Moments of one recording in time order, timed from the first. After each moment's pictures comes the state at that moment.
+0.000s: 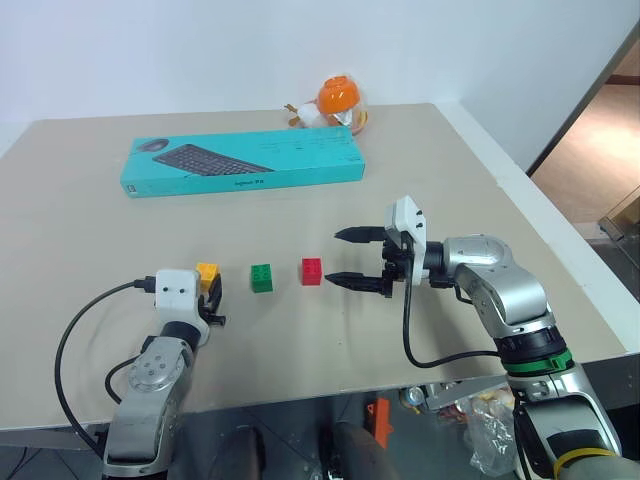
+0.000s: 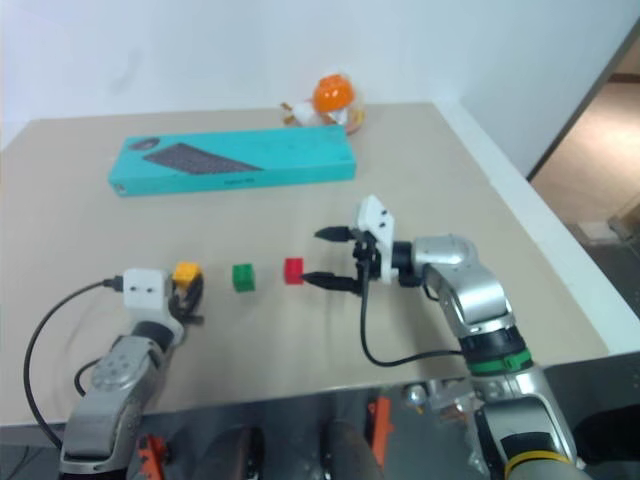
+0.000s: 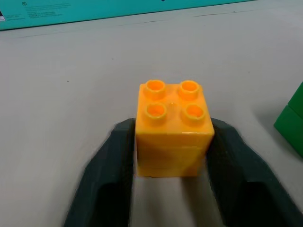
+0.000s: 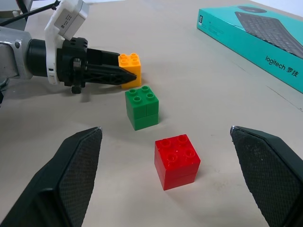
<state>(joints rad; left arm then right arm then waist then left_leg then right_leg) 0.04 0.15 0.08 -0.44 -0.12 0.47 -0.08 -0.63 -0.55 0.15 0.01 0.38 0.41 1.11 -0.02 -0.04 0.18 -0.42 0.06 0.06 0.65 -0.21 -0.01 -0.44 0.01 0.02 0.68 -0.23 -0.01</state>
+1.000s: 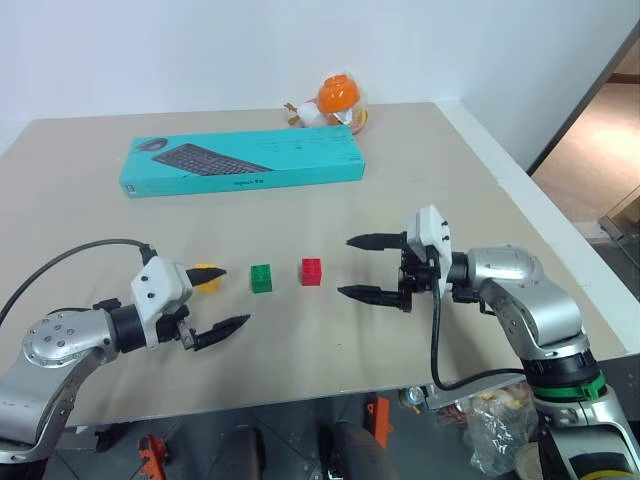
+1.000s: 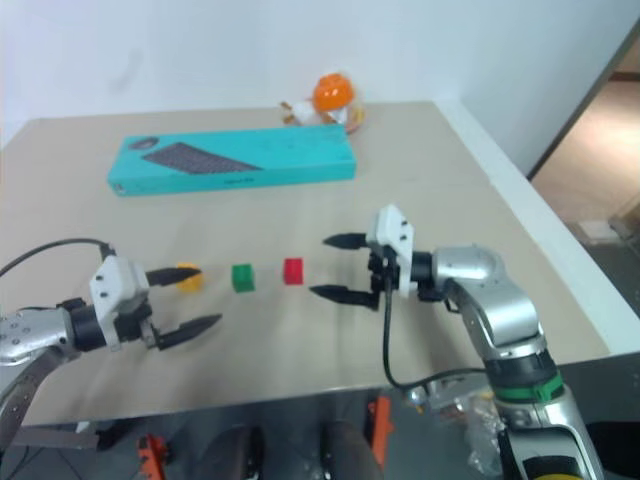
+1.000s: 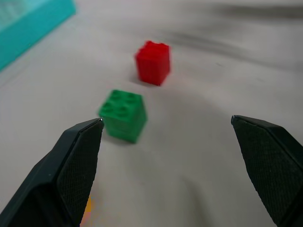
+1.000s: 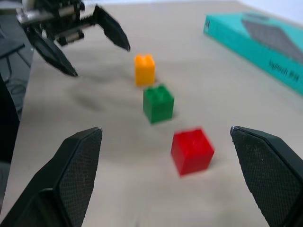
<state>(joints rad) -0.04 0.76 0.19 -0.42 -0.48 0.40 -0.91 -0.47 -0.64 0.09 -0.18 0.43 0.43 1.11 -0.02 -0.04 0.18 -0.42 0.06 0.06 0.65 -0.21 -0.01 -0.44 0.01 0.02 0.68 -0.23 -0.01</state>
